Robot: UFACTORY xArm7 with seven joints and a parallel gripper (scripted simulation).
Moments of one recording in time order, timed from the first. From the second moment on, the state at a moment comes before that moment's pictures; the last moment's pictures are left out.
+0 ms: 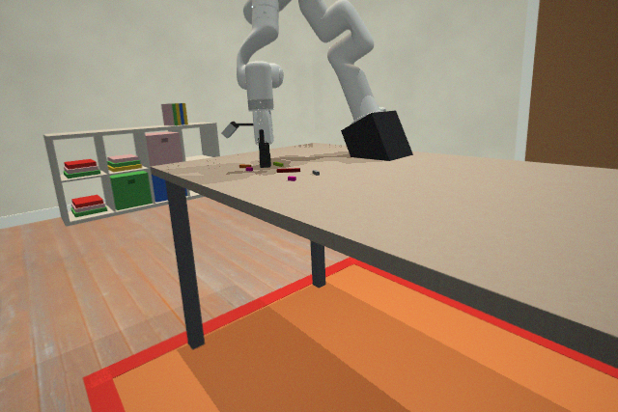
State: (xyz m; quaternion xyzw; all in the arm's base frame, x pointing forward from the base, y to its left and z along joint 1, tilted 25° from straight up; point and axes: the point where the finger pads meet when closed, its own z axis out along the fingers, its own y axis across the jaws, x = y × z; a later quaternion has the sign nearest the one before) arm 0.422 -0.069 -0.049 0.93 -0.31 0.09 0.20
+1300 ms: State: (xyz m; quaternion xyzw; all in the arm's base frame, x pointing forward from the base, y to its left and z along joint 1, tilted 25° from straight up) arm 0.422 -0.074 -0.058 0.93 -0.31 0.09 0.20
